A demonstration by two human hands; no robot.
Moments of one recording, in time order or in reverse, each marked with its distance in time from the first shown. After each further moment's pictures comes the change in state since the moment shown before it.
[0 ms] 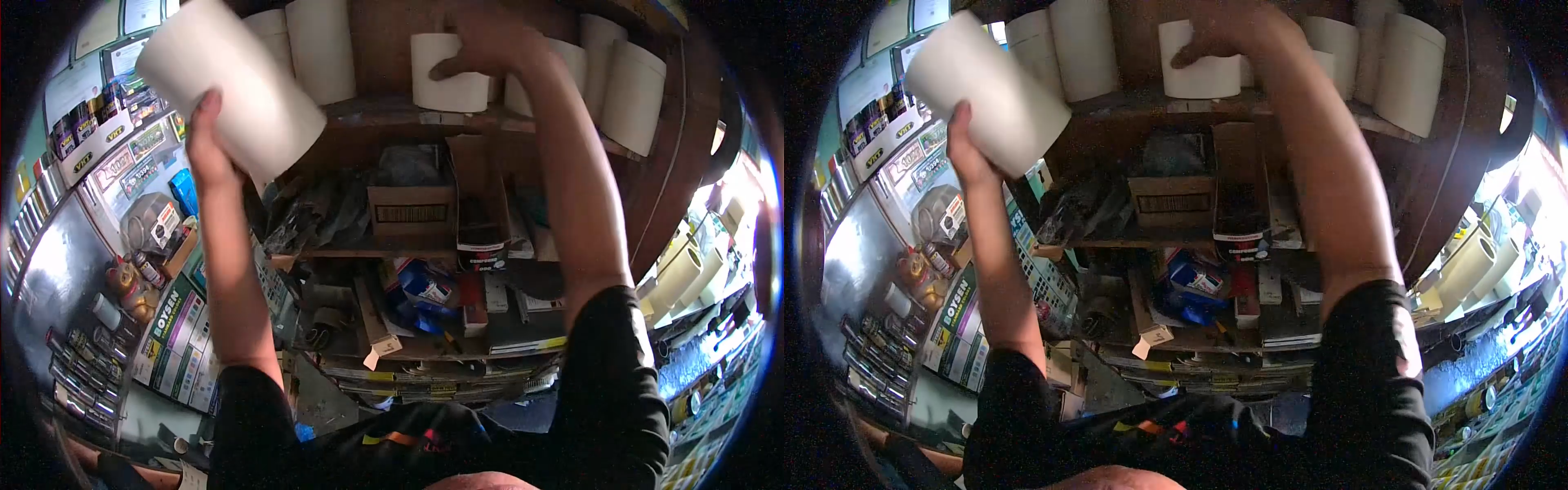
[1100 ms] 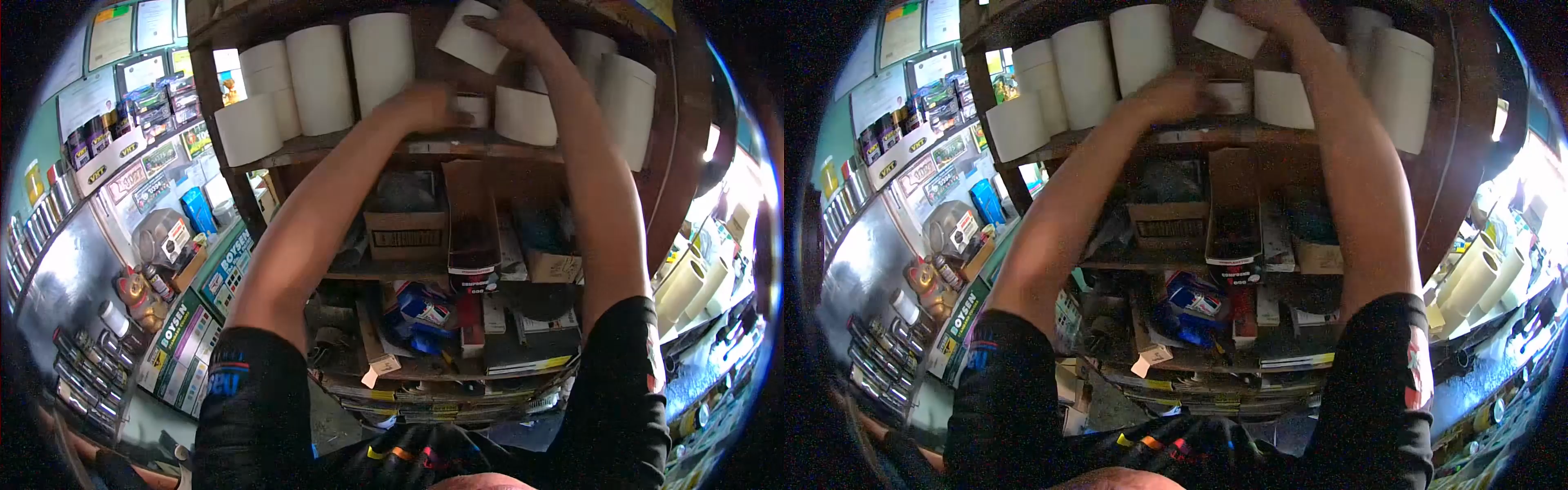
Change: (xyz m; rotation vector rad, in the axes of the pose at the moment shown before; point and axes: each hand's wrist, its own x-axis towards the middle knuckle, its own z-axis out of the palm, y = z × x) left_hand 0.025 -0.153 0.231 1.507 -1.121 0.182; right_hand 0.044 0.118 0.009 0.274 0.276 0.452
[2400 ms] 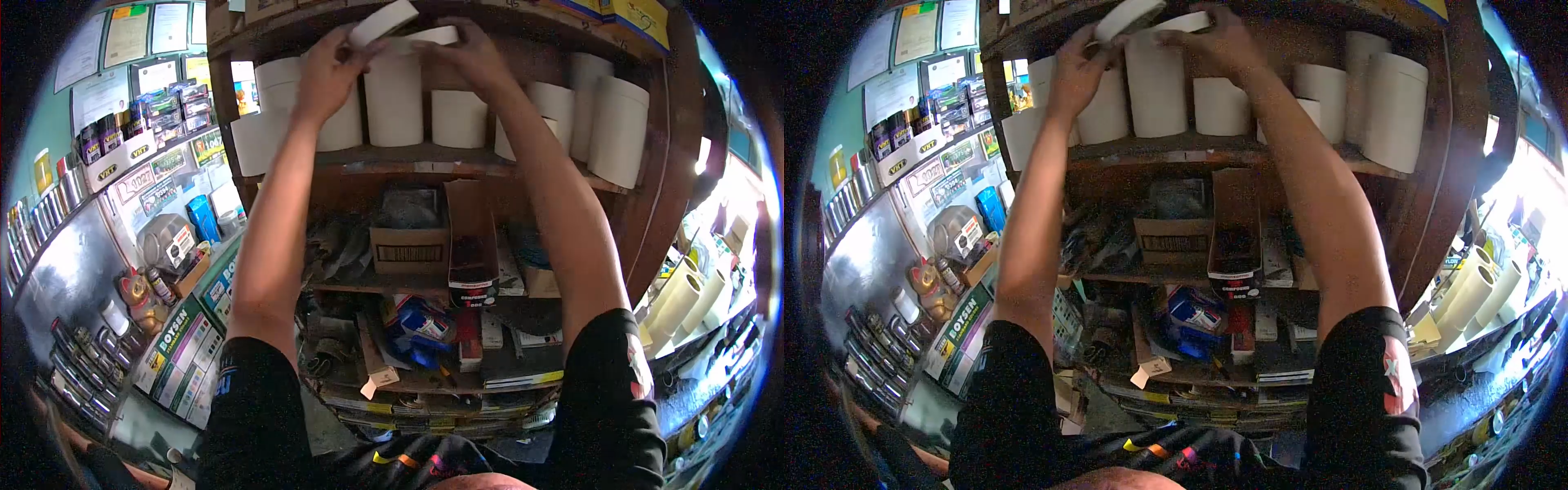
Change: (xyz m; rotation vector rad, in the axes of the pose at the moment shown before) left_hand -0.084 -0.072 -0.100 -0.615 0.803 0.070; right_hand -0.014 -0.030 0.060 0.851 0.000 -0.269
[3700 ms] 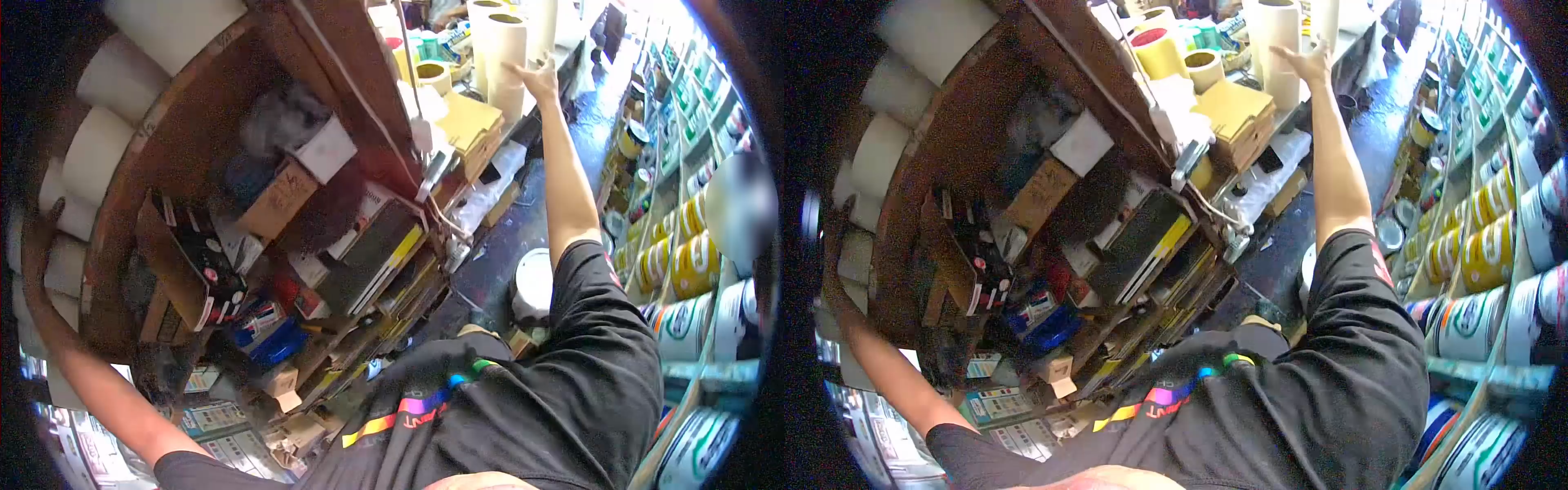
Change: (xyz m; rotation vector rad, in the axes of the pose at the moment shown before) left_hand 0.045 0.045 0.128 0.488 -0.869 0.059; right_hand -0.602 0.006 -0.534 -1.259 0.833 0.895
